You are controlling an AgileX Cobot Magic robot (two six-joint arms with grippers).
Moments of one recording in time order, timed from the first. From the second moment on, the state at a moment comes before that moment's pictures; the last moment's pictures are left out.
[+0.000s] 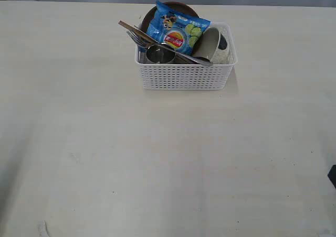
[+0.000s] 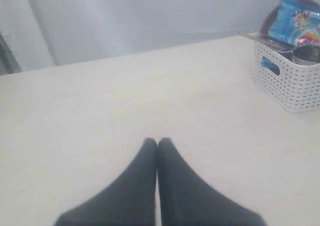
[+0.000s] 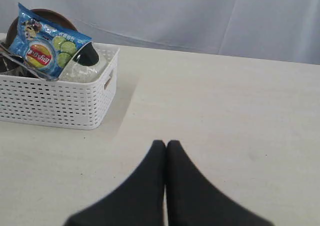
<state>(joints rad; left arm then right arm) -0.17 0.00 0.00 0.06 0.33 0.04 0.10 0.00 0.00 0.01 0.33 -0.05</state>
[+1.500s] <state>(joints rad) -0.17 0.00 0.00 0.06 0.33 0.04 0.12 0.54 -0.85 0.20 0.61 0.16</state>
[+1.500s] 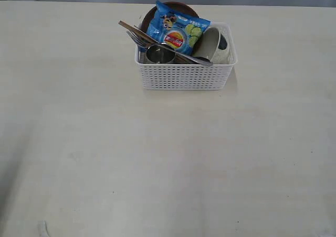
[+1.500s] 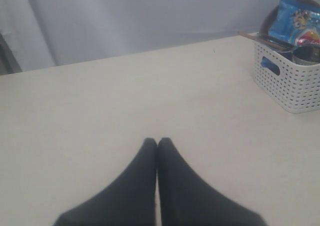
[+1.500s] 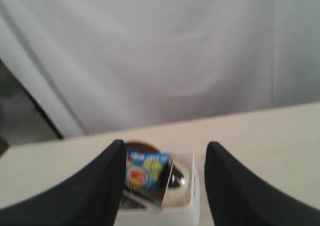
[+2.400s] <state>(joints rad) -0.17 0.00 0.00 0.06 0.33 0.04 0.50 1.89 -1.53 0.28 0.97 -0.29</state>
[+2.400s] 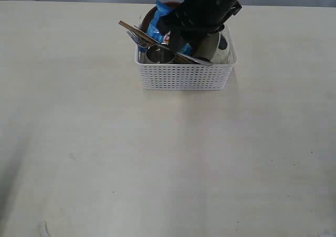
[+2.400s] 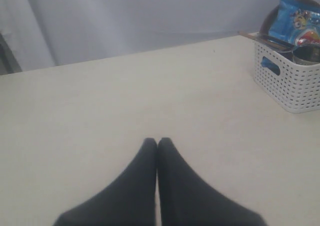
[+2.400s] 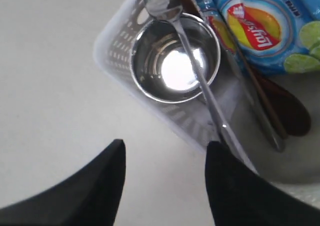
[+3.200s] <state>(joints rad) -0.17 0.00 0.00 0.06 0.33 0.04 0.50 2.01 -1.55 0.11 0.84 -0.31</state>
